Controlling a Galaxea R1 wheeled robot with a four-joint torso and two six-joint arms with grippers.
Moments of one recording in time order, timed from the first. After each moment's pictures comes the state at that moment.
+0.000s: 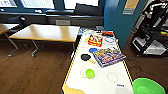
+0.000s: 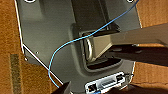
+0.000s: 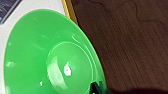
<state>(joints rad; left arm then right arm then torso) 1.49 3.04 -2.76 0.47 -0.21 -0.32 -0.46 1.61 -1.23 -0.20 -0.61 0.82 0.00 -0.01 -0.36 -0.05</state>
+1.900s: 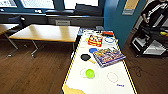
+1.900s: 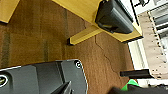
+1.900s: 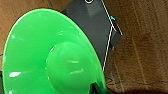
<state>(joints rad) 1.17 2.13 -1.36 0.41 -0.21 -0.32 -1.51 2.43 -2.02 -0.48 0.22 0.69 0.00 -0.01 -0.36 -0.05</state>
